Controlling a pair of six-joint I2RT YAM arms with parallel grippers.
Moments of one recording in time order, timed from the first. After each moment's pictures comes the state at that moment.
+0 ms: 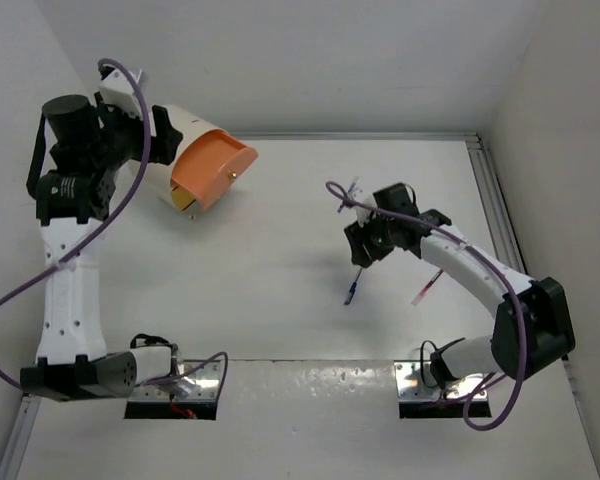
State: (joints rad) left arm 0.09 1.27 1.68 -0.65 0.38 0.14; right arm 0.43 1.41 1.03 -0.53 -0.24 -0.18
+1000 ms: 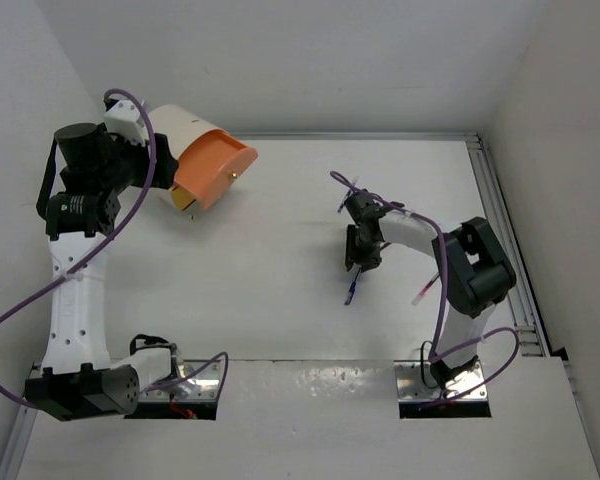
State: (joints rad) left arm 0.13 1.14 1.45 -0.64 0.33 0.14; right arm 0.47 1.82 1.06 -0.56 0.01 0.54
